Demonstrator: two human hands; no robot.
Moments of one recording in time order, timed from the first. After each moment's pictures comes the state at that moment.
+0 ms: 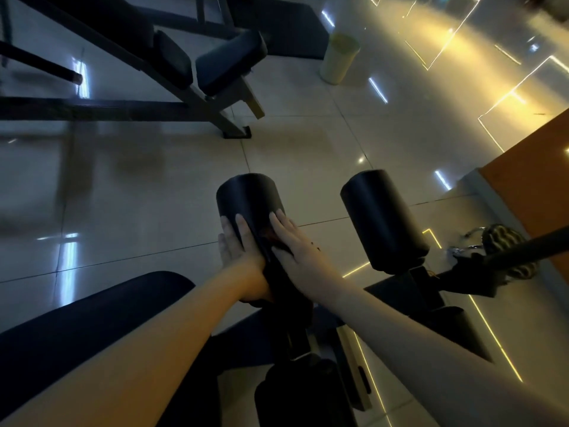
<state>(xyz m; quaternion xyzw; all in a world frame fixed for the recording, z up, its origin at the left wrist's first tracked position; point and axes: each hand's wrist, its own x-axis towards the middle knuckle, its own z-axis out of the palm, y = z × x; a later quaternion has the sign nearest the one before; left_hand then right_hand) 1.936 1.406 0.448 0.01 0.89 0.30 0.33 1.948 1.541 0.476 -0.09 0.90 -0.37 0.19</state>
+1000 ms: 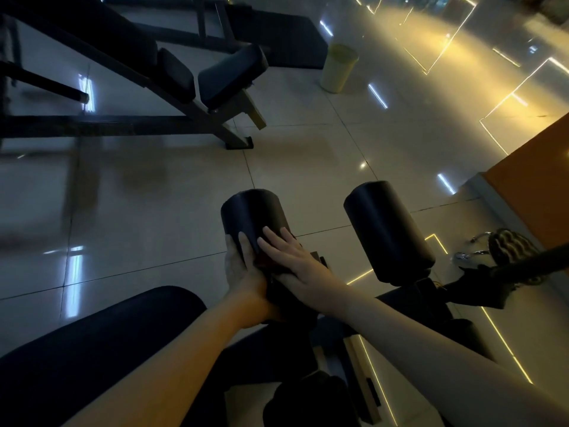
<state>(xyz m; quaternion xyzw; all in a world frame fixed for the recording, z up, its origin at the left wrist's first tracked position) 1.942 1.408 0.451 -0.03 0.90 0.34 0.28 1.934 1.551 0.473 -0.21 0.89 -0.34 0.23</state>
